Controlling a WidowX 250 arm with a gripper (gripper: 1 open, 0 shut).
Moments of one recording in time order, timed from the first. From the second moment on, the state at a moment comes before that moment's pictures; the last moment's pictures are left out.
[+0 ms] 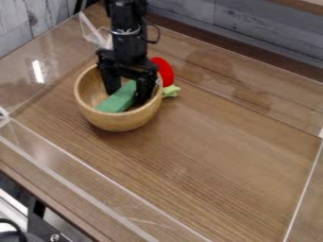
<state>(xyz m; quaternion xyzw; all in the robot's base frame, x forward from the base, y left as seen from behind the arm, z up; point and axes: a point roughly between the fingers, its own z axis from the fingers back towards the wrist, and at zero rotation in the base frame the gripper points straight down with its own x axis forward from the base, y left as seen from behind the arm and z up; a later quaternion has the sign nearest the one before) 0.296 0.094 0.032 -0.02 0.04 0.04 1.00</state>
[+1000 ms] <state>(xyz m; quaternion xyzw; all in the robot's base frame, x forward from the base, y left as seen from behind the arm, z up) 0.298 0.092 0.031 -0.02 0.05 0.04 1.00</state>
